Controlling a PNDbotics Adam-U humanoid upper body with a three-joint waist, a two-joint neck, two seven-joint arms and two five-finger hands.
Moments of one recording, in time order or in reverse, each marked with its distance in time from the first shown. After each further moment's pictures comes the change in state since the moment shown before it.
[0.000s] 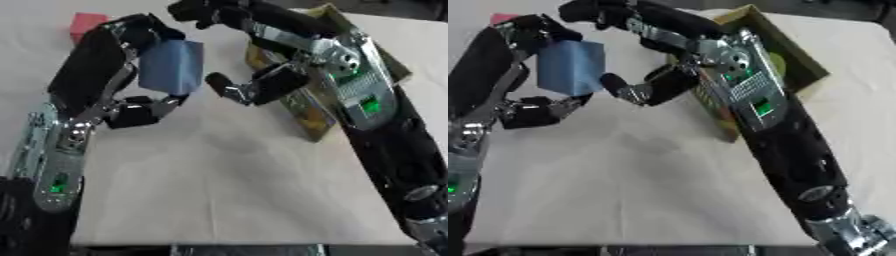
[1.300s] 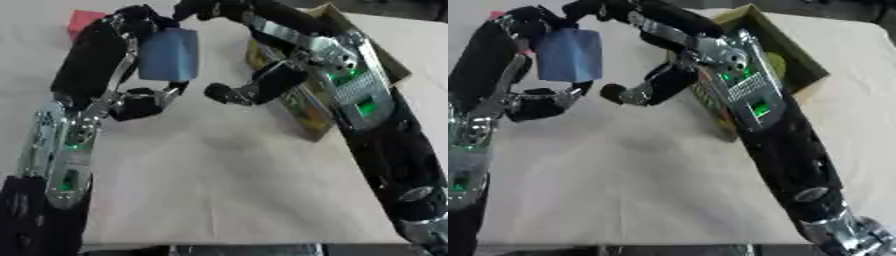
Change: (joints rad) left arm -0.002 -0.058 0.041 -0.013 -0.063 0.134 -0.007; right arm 0.009 0.029 -0.011 0.004 0.027 0.005 -0.016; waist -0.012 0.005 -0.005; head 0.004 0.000
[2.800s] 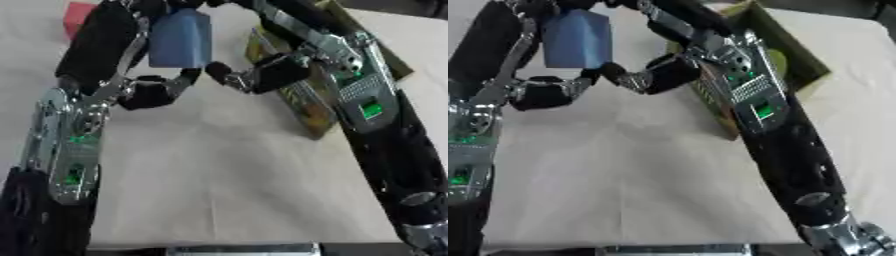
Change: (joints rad) left arm -0.018 -0.007 -0.023 -0.081 0.033 0.068 -0.127; right arm -0.010 0.021 -0.002 0.001 0.059 -0.017 -0.098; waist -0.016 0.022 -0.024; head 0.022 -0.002
